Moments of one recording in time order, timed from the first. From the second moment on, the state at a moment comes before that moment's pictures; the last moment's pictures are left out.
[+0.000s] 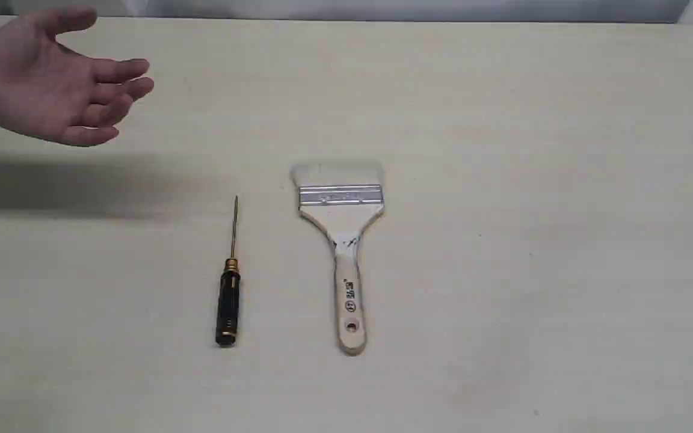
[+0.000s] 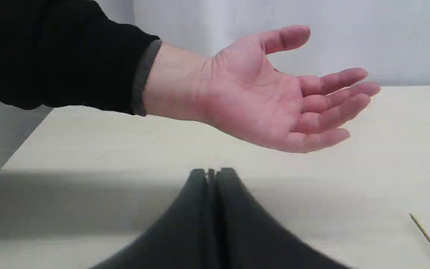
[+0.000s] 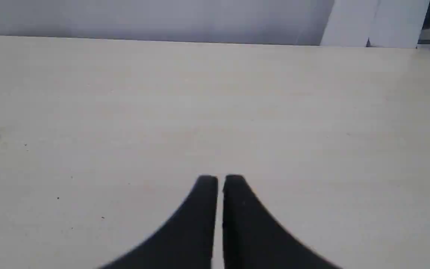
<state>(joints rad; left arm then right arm) 0.02 0.00 0.00 0.07 0.26 -0.07 -0.08 0.01 0.00 -0.08 0.36 0.06</state>
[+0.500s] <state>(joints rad) 0.02 0.00 0.00 0.07 0.26 -0.07 -0.08 0.01 0.00 -0.08 0.36 0.06</state>
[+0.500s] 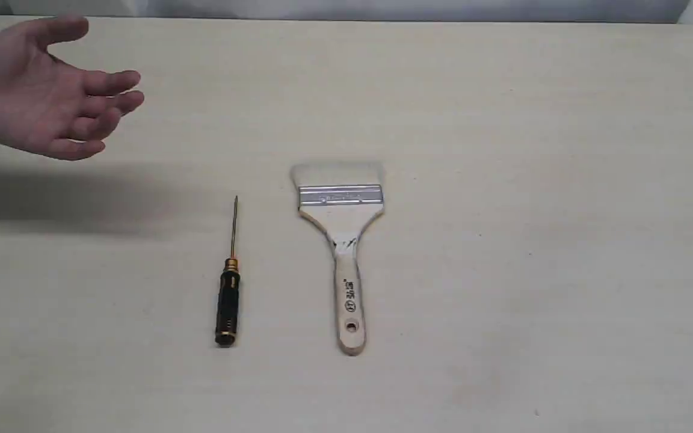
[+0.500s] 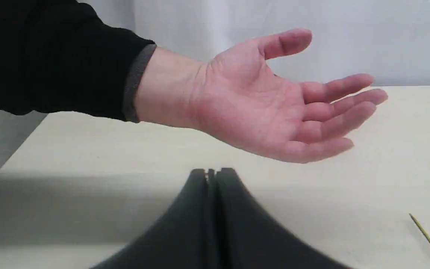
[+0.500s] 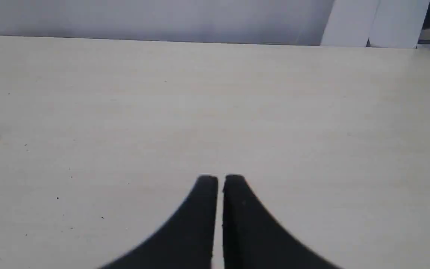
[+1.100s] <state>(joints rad) 0.02 0.00 0.00 0.07 0.26 -0.07 -0.07 0.01 0.00 -0.05 -0.31 0.32</state>
